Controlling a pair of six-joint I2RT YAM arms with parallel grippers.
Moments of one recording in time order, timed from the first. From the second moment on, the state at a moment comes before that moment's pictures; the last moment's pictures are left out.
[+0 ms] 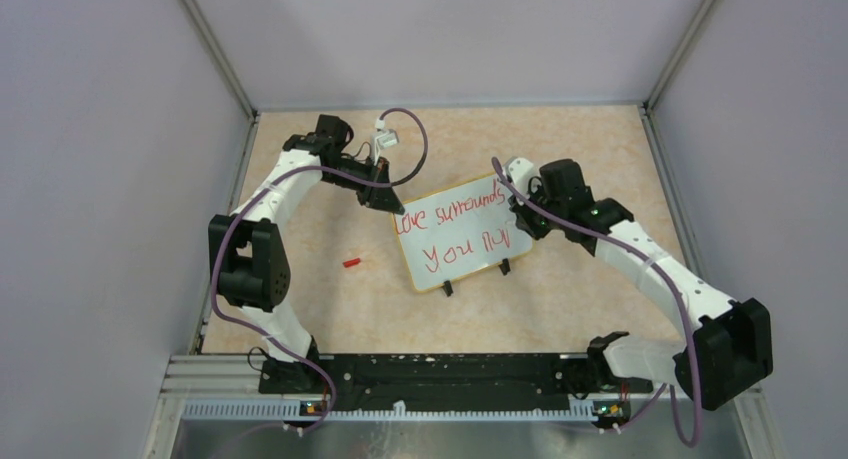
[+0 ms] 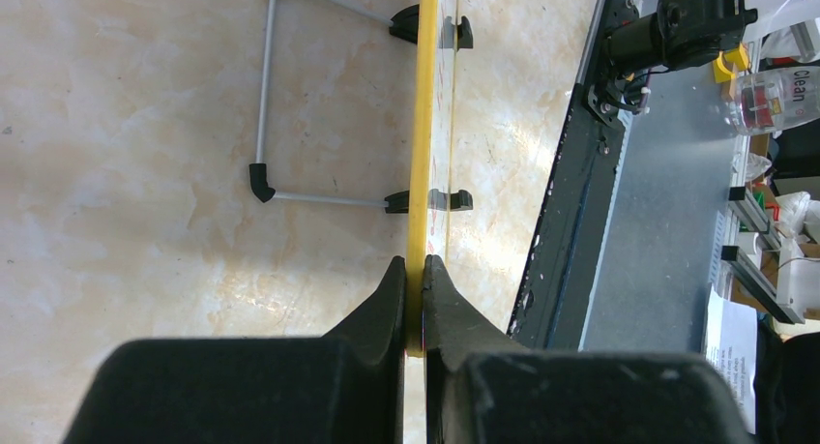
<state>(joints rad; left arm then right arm) -0.19 1.74 1.46 -0.94 1.05 0.44 0.47 1.21 0.96 -0.55 -0.12 -0.31</state>
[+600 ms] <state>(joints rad) -0.19 1.74 1.46 -0.94 1.05 0.43 0.47 1.19 0.85 -0.57 -0.12 -0.33</state>
